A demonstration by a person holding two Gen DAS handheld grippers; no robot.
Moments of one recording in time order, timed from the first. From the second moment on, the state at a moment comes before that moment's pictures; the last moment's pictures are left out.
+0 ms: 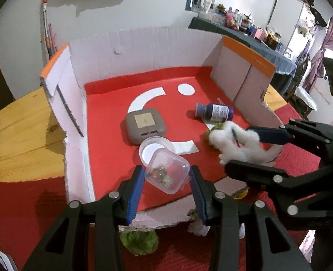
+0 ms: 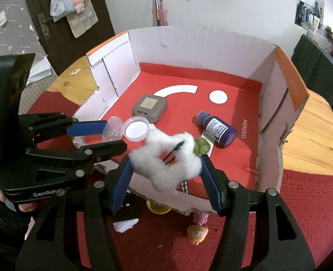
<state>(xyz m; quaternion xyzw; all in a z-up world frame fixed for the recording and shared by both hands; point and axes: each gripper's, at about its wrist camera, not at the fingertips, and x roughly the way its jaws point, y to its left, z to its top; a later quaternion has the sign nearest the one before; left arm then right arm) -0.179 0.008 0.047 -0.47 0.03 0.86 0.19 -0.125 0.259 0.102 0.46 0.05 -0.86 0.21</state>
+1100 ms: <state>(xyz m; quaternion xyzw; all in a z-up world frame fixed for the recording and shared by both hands) -0.207 0.012 0.032 -0.48 0.06 0.86 0.18 -0.160 0.265 0.075 0.48 0.04 -0.85 0.20</state>
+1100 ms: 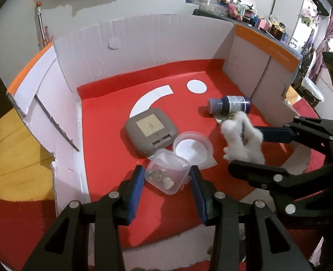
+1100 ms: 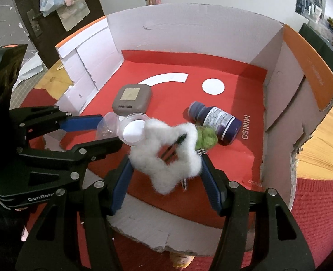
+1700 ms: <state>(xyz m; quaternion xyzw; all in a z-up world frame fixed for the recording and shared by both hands) -0.218 0.015 0.030 -0.47 0.06 0.87 0.16 -0.169 0.271 0.068 0.48 0.03 -0.86 0.18</state>
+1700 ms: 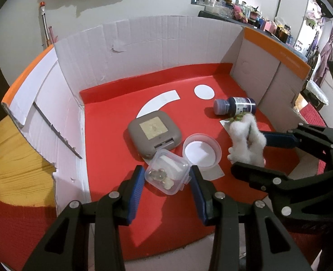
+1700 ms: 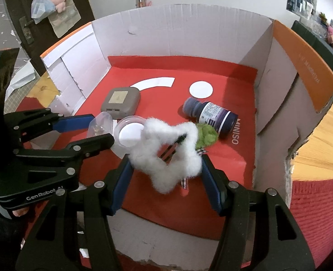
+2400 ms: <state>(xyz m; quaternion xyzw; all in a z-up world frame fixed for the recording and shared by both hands) -0.216 0.015 0.030 -0.47 0.06 0.87 0.16 -0.168 0.271 0.067 0.48 0.03 -0.86 0.18</state>
